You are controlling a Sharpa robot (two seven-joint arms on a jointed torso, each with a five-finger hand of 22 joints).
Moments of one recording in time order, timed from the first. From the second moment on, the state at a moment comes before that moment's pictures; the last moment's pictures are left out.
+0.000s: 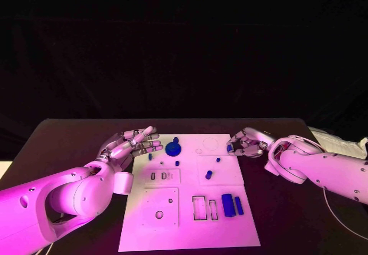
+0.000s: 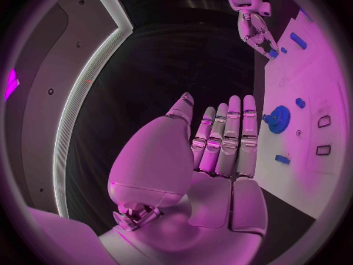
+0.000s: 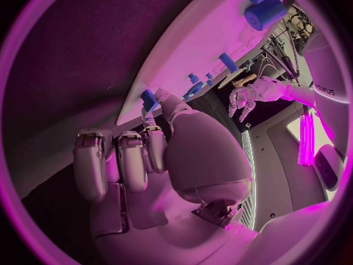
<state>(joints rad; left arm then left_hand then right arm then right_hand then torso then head) 1.16 -0.93 -0.02 1.77 0.15 -0.39 0.44 1.42 0.00 0.03 0.16 0.13 0.95 0.22 0.10 0.07 1.03 0.17 0.08 0.07 1.07 0.13 0.16 0.13 0.17 0.95 0.24 0.22 0.09 1.15 -0.96 -0.03 1.35 -1.22 -0.33 0.14 1.32 -0.06 0.22 -0.02 0.21 1.02 0.14 0.09 0.08 1.46 0.06 1.38 1.31 1.46 -0.01 1.54 1.31 0.04 1.47 0.10 1.51 1.31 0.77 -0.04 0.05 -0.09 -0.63</state>
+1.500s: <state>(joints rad) 1.16 -0.94 -0.02 1.76 0.15 -0.39 0.44 1.42 0.00 0.03 0.16 0.13 0.95 0.22 0.10 0.07 1.03 0.17 0.08 0.07 1.07 0.13 0.16 0.13 0.17 0.95 0.24 0.22 0.09 1.18 -0.93 -0.03 1.48 -1.22 -0.40 0.04 1.32 0.01 0.30 -0.04 0.17 1.10 0.12 0.11 0.08 1.46 0.03 1.36 1.31 1.46 -0.04 1.55 1.31 0.05 1.47 0.07 1.51 1.31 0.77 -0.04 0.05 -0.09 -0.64</state>
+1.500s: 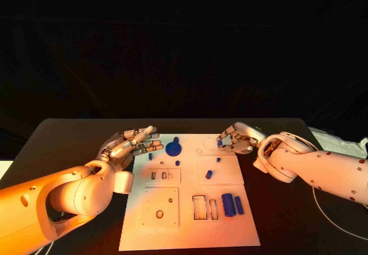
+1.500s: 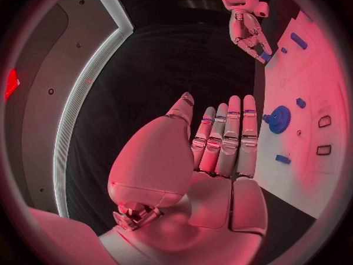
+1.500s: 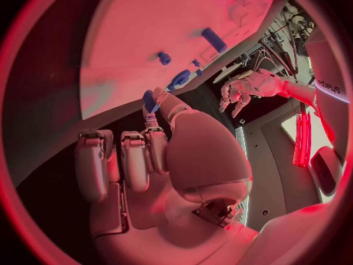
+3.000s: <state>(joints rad) 1.16 -0.93 -0.02 1.72 0.15 -0.38 0.45 1.43 0.01 0.03 0.16 0.13 0.95 0.22 0.10 0.07 1.03 0.17 0.08 0.07 1.07 0.13 0.16 0.13 0.17 0.95 0.24 0.22 0.09 1.11 -0.60 -0.04 1.57 -1.42 -0.35 -0.28 1.28 0.00 0.32 -0.03 0.16 1.09 0.12 0.09 0.09 1.42 0.03 1.28 1.31 1.46 -0.04 1.55 1.31 0.05 1.47 0.07 1.51 1.31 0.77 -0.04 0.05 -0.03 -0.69</state>
